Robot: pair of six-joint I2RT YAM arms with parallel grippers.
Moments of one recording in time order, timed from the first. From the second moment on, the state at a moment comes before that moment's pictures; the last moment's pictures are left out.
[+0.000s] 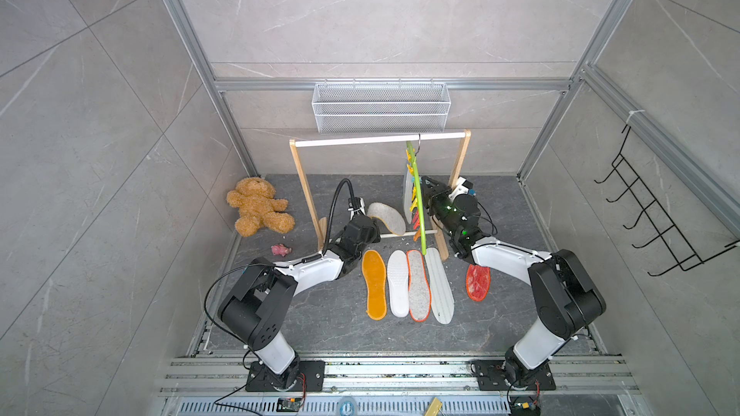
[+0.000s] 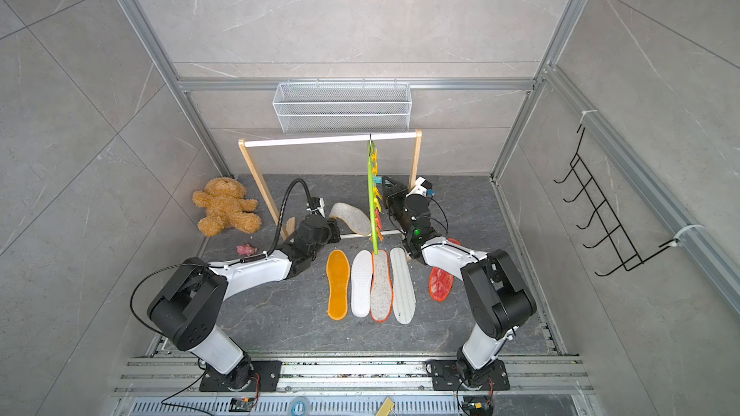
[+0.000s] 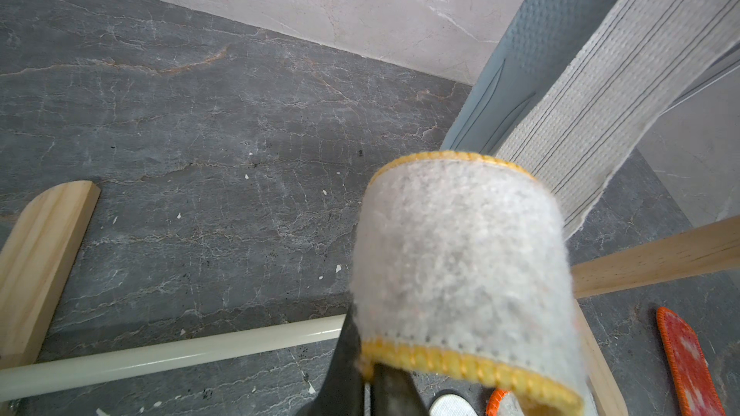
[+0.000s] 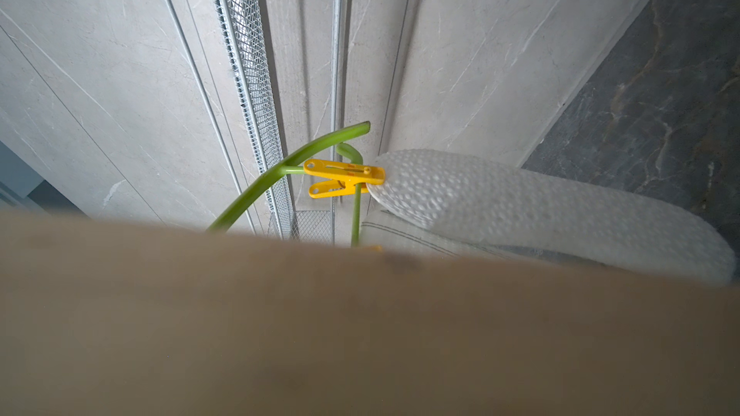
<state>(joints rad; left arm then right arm) -0.64 1.64 0.89 0.27 -0.32 -0.51 0.44 1.69 0.97 0.79 0.03 1.45</state>
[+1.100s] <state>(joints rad) -0.64 1.64 0.89 0.24 -0.32 -0.52 0.46 1.64 0.95 0.76 0.02 1.39</state>
